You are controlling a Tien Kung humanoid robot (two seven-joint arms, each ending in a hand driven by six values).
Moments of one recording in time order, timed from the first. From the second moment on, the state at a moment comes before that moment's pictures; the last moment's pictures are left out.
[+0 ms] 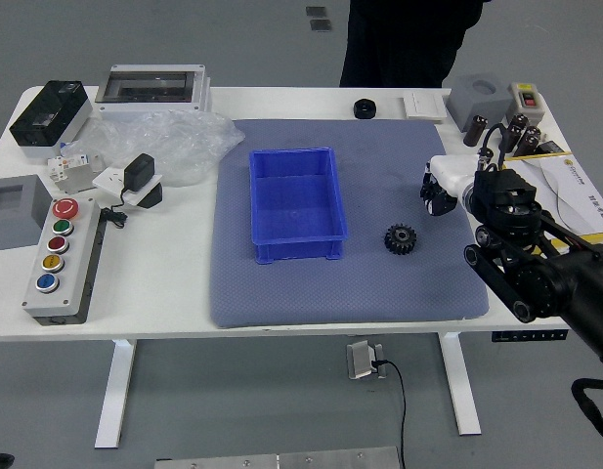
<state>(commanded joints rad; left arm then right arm) -0.25 0.12 -1.04 -0.18 1.22 -0.17 0.36 0.72 -0.23 0.92 0.91 -2.27 0.21 -0.31</state>
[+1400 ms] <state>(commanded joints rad) -0.24 0.12 -1.04 -0.18 1.23 -0.17 0.36 0.71 0.00 0.87 1.13 -2.27 0.19 -0.31</state>
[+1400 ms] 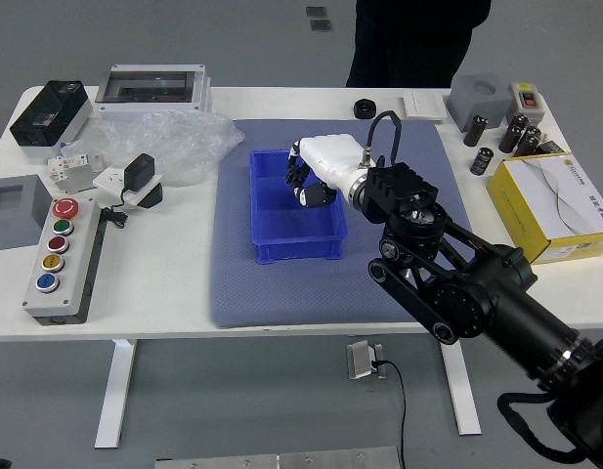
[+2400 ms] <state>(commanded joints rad) -0.24 0.13 -1.04 -0.18 1.22 -0.17 0.36 0.69 -0.14 0.91 1.20 -2.22 0.24 -0.32</state>
